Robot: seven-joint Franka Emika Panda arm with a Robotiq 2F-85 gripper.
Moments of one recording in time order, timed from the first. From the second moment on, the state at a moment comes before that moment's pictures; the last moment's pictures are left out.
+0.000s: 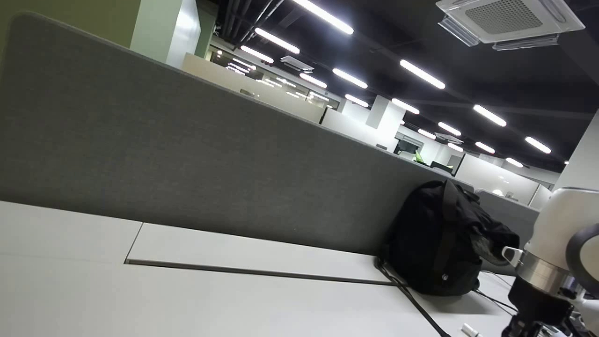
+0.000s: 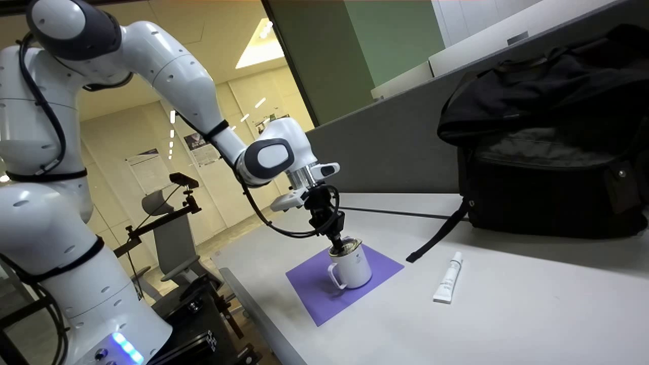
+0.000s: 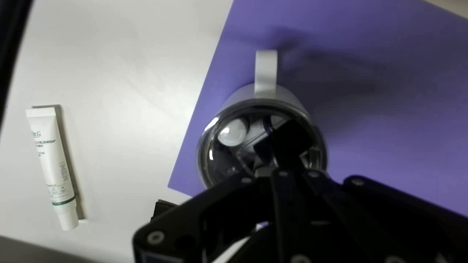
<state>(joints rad) -0.08 0.41 -0.13 -2.39 -0.18 2.81 -0.20</state>
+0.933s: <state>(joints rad) 0.05 0.42 -0.23 -2.39 -0.30 2.78 -0.06</state>
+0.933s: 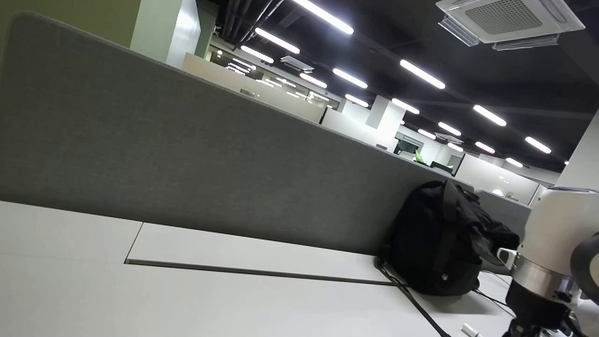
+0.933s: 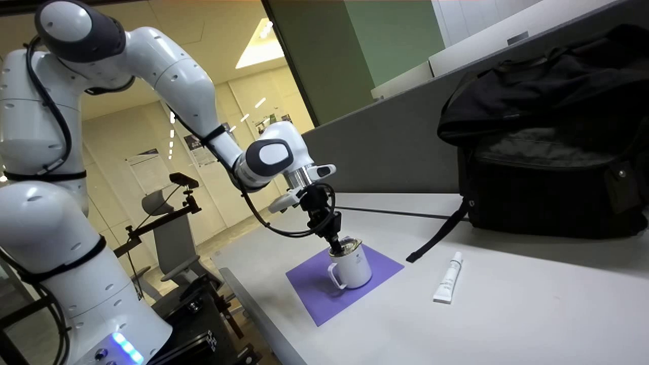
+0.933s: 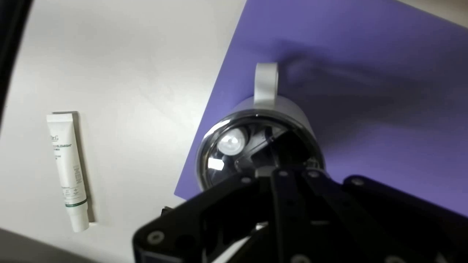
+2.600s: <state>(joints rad) -0.14 0.31 -0.06 -2.39 -0.08 2.69 -0.25</state>
